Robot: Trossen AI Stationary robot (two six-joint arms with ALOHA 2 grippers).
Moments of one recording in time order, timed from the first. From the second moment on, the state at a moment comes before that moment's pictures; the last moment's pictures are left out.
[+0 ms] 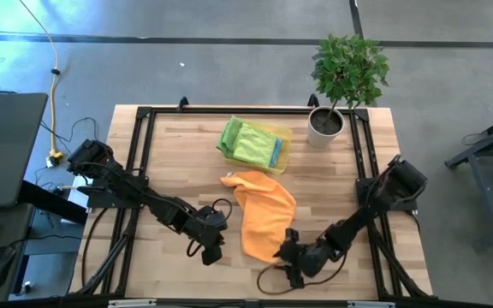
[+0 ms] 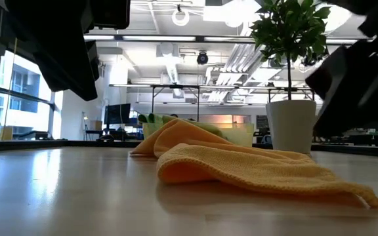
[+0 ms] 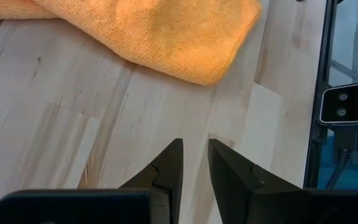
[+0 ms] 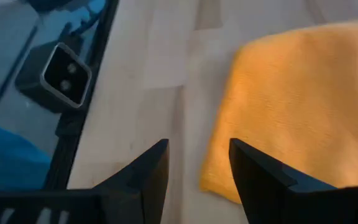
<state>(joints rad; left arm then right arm) -0.40 1.63 0.96 -0.28 -0.12 -0.85 0.72 1.84 0.88 0.24 0.37 0.61</state>
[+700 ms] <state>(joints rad) -0.50 1.63 0.96 -0.26 -0.11 -0.94 0.66 1.99 1.18 -0.29 0.32 0.59</state>
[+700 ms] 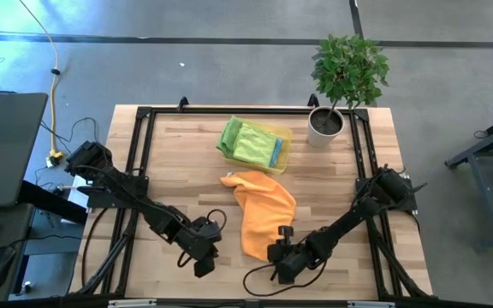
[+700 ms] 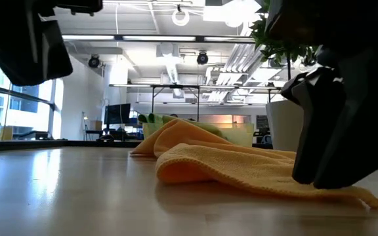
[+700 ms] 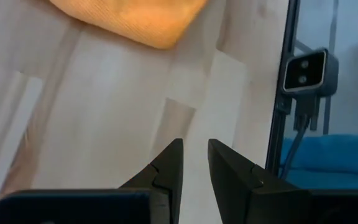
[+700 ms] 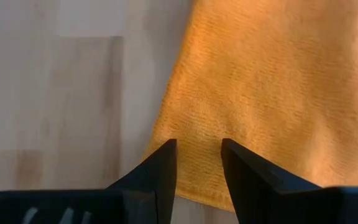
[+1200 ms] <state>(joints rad) -0.53 1.63 0.96 -0.27 -0.11 -0.94 0.69 1.98 1.28 -0.35 0.36 0.65</state>
